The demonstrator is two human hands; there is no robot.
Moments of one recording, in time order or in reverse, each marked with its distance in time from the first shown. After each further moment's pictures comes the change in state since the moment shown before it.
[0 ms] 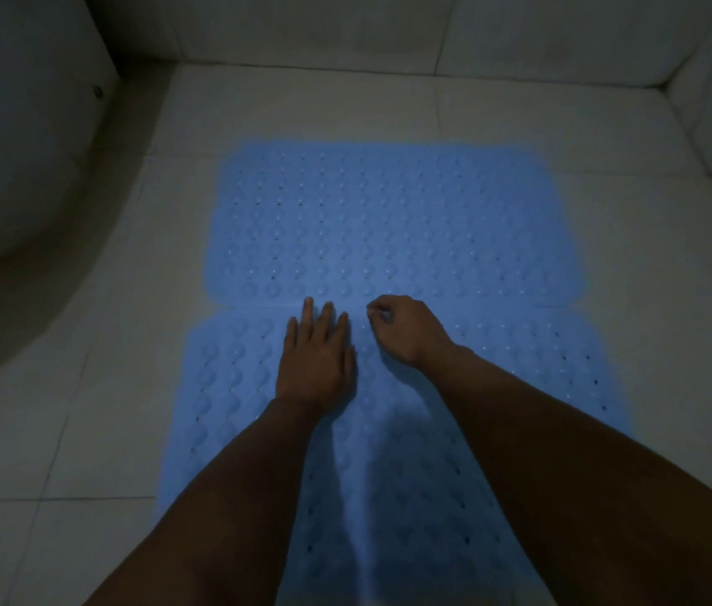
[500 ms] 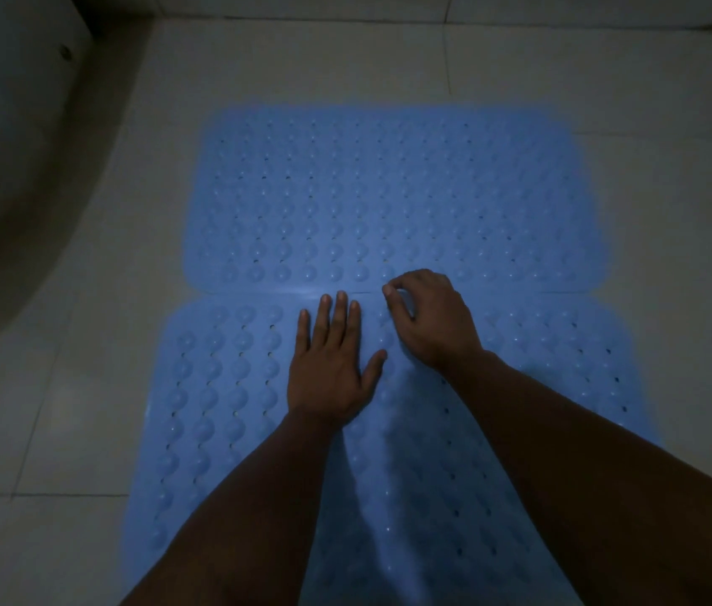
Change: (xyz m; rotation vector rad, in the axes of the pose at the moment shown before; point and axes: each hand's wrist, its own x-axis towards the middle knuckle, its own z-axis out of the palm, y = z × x) left_hand 0.000 0.032 0.048 0.157 0.023 0.001; right_hand 0.003 0.055 -0.005 -0.063 0.287 -0.195
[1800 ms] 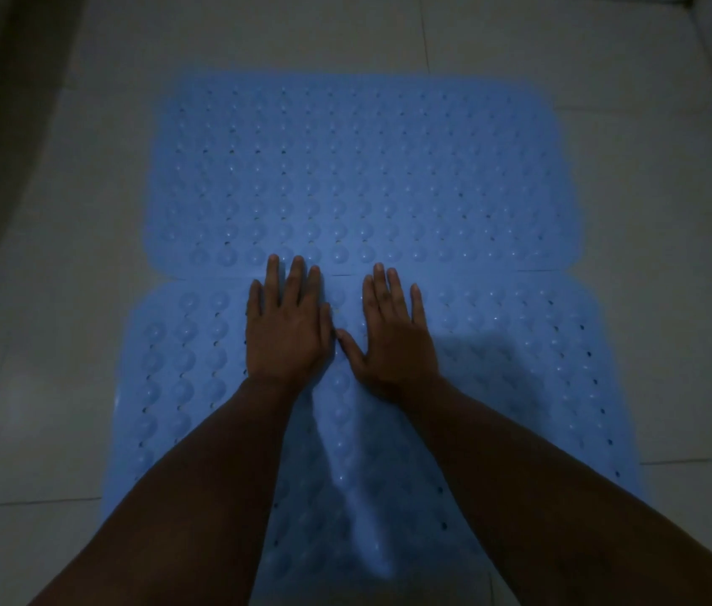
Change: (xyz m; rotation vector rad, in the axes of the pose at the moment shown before) left_hand 0.022 -0.025 -0.027 -0.048 0.052 -0.087; right_hand -0.049 0.002 0.055 -0.480 -0.161 -0.068
